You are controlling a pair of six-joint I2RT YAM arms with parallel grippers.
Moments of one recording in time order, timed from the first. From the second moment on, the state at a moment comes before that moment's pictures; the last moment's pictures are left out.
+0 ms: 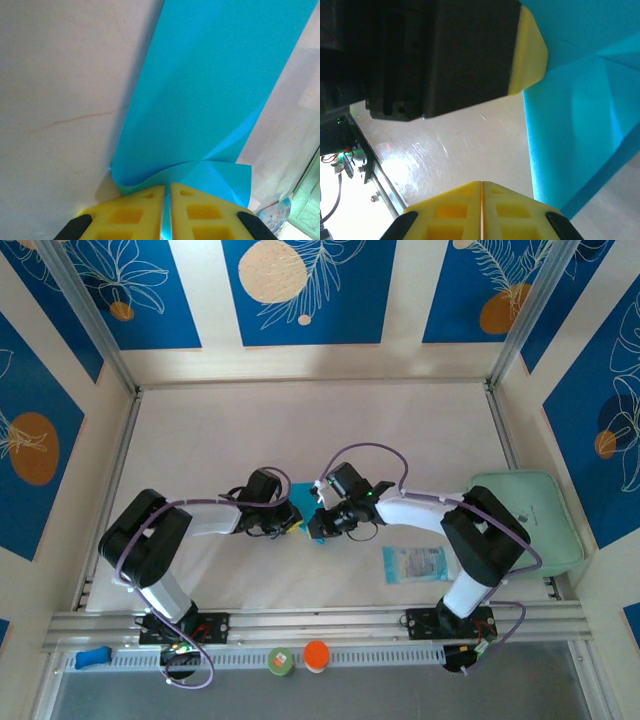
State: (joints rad) left arm -0.60 1.67 0.70 0.00 0.38 -1.15; right arm 0.76 1.66 0.90 -0.28 -0.55 0.48
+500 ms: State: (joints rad) left arm -0.61 1.67 0.71 -0.01 0.38 -1.16; right arm 0.77 1.73 0.95 -0.32 -0.52 0.47
